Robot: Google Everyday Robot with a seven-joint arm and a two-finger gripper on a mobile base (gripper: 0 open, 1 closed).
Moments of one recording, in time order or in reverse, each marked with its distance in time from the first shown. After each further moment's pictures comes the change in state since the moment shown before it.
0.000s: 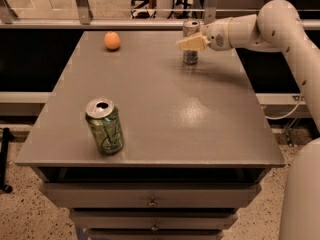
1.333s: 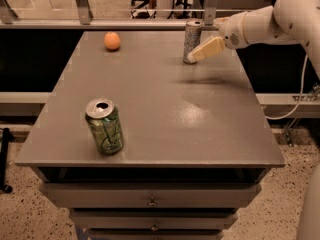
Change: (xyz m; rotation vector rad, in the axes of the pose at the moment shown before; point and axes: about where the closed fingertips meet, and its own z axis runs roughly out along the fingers) arm 0.008 -0.001 -0.046 0.066 0.139 -0.146
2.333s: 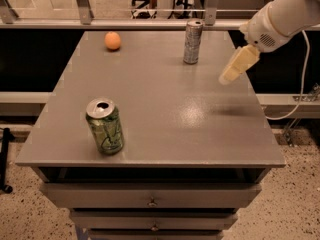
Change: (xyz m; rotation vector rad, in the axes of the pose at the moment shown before) arm 0.029 0.069 -0.116 -0.005 0.477 -0.141
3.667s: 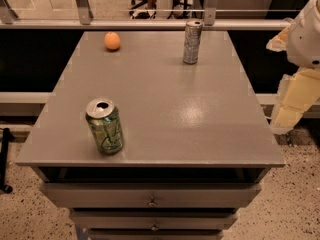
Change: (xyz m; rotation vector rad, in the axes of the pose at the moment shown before) arm 0.030 0.145 -0.134 -0.118 0.301 -0.173
